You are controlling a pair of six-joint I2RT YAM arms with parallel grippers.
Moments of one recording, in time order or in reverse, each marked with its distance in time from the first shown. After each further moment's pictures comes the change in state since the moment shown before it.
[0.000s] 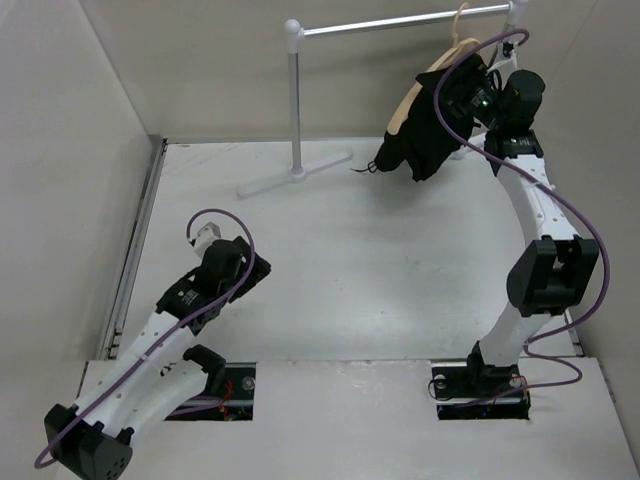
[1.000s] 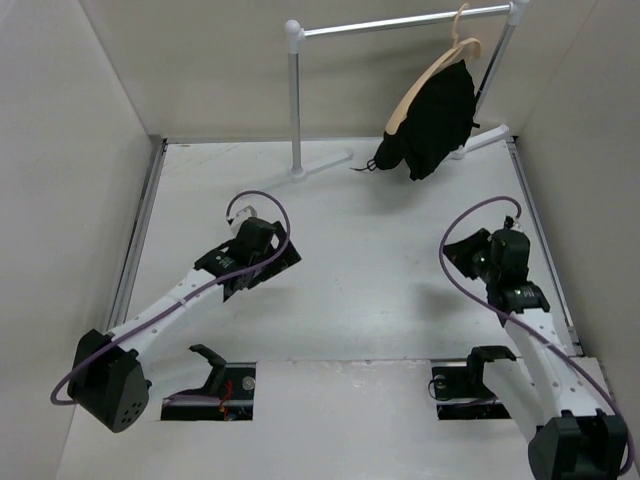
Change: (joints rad) left arm -0.052 0.366 0.130 0.155 0.080 0.077; right arm 0.022 -0.977 -1.207 -0.402 0.418 -0.016
